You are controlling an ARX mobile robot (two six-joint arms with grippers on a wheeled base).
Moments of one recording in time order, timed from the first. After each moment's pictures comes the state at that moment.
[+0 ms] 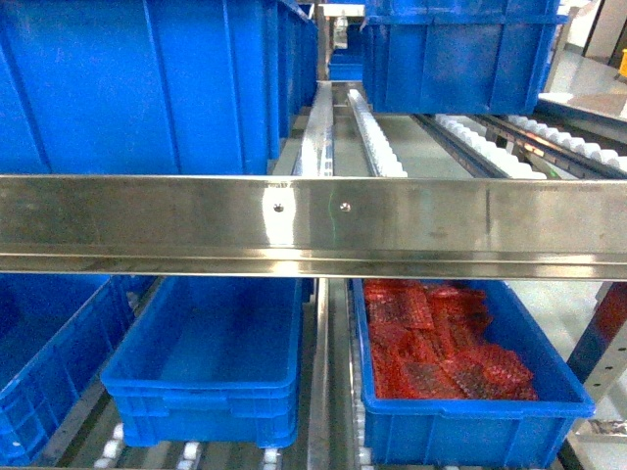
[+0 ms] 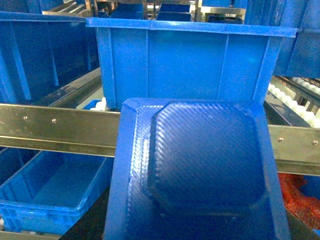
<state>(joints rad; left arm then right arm) -0.41 0.25 0.28 -0.12 -0.49 -0.05 0.00 0.01 0.01 0.00 0.00 0.00</state>
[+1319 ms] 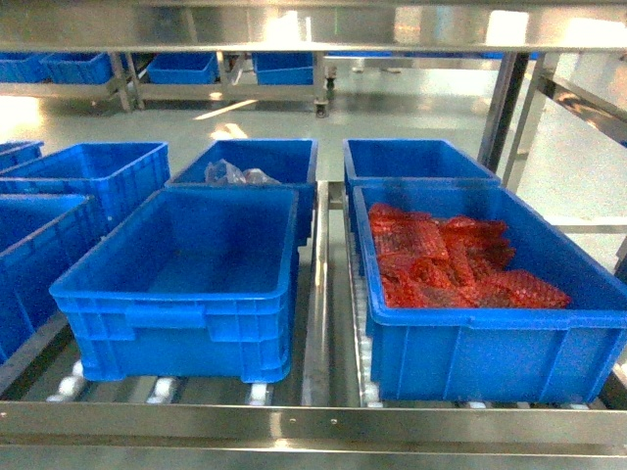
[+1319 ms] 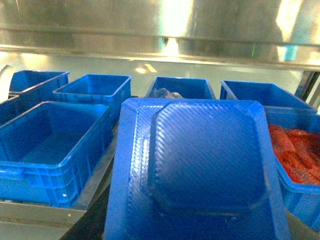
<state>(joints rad) -0.41 0.25 0.28 -0.12 -0.49 -0.05 0.00 0.01 0.01 0.00 0.00 0.00</state>
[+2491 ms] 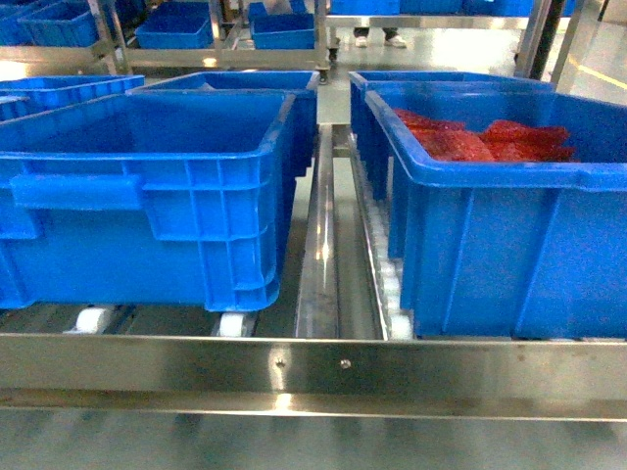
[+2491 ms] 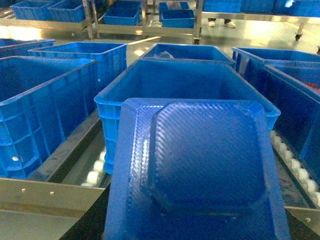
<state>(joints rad) -0.41 0.26 0.28 -0.12 -0.49 -0.05 0.00 0.01 0.01 -0.01 0.00 0.00</state>
